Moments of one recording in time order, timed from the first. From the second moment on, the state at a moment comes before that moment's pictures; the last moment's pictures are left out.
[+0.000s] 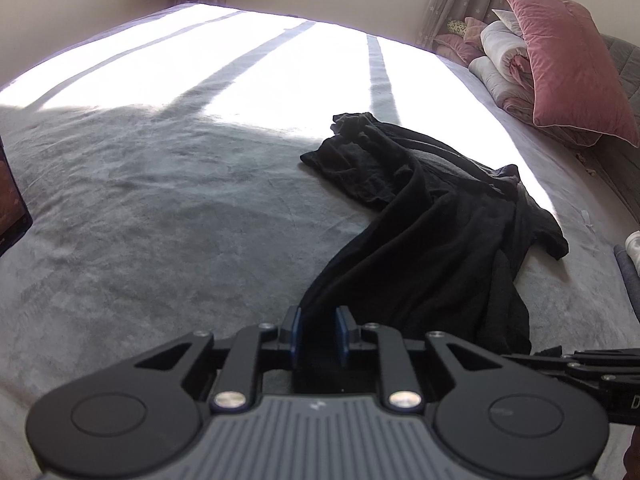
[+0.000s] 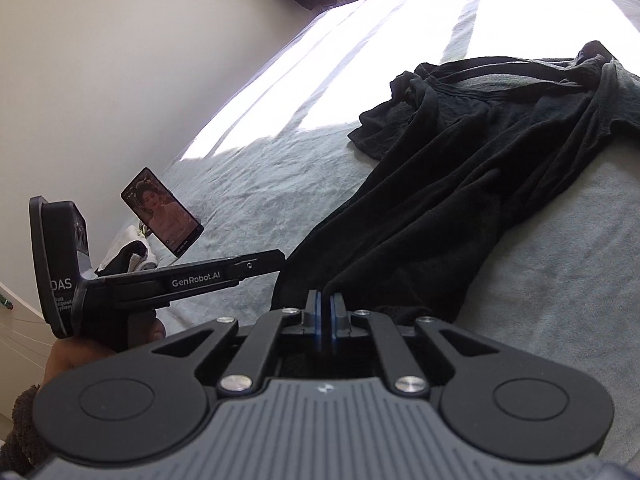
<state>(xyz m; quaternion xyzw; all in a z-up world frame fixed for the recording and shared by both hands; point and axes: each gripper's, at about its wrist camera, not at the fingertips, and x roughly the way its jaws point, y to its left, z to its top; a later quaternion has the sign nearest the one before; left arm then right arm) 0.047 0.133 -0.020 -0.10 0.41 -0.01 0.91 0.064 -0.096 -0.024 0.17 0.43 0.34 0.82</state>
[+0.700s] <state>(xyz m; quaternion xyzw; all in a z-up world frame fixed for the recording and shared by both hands) 0.045 0.125 -0.022 -0.10 0.43 -0.04 0.90 0.059 -0.086 -0.032 0.19 0.44 0.35 0.80</state>
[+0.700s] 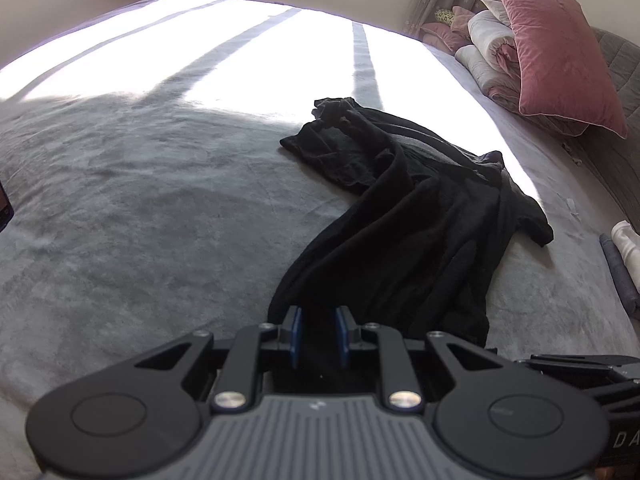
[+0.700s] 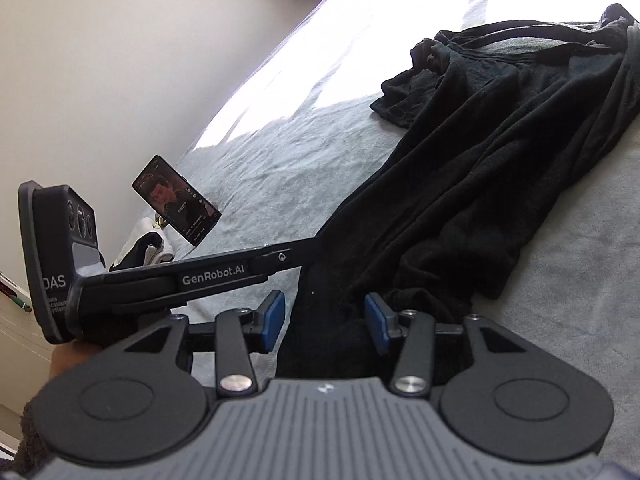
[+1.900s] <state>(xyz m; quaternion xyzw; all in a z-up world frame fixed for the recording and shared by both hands) 0.012 0.071 -0.009 -0.04 0.36 -0.23 0.90 0.056 -0.178 -0.049 0.29 0.48 0.25 0.79</state>
